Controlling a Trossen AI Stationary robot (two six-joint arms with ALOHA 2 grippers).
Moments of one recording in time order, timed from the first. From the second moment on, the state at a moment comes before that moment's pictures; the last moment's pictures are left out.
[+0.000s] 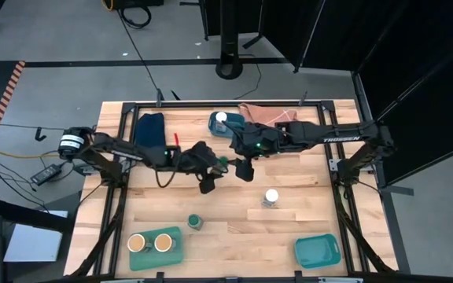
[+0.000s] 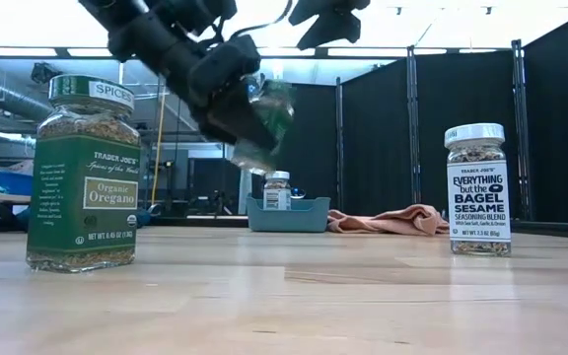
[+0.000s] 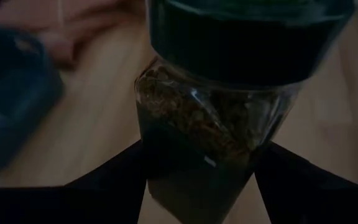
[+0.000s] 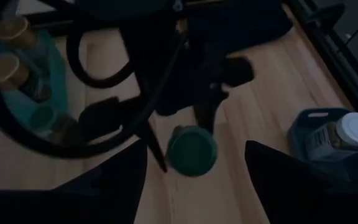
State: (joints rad) left arm -0.01 1.51 0.85 -0.01 -0.17 -0.16; right arm 0.02 1.61 1.54 -0.67 0.10 0.17
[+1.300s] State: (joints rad) left arm 0.01 1.50 0.89 0.01 -0.19 -0.08; right arm -0.03 1.72 1.57 -0.72 0.04 0.08
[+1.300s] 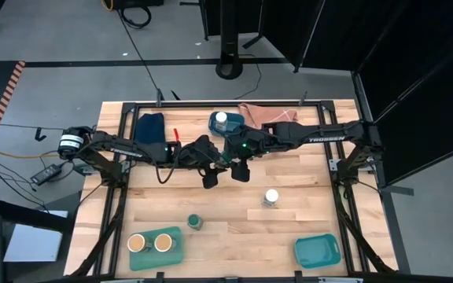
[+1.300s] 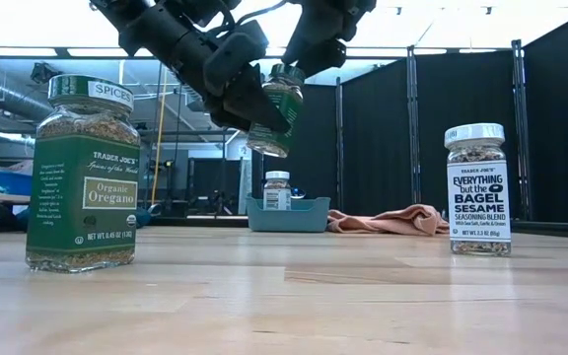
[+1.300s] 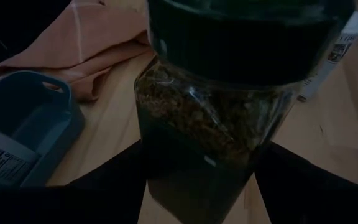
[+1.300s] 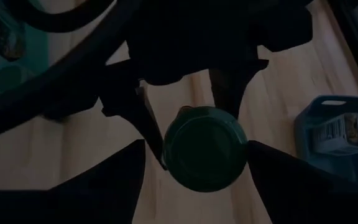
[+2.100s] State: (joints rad) left arm 0.01 1.50 0.89 0.06 -0.19 -0.08; right arm -0.07 1.72 1.57 -0.70 0.01 0.08
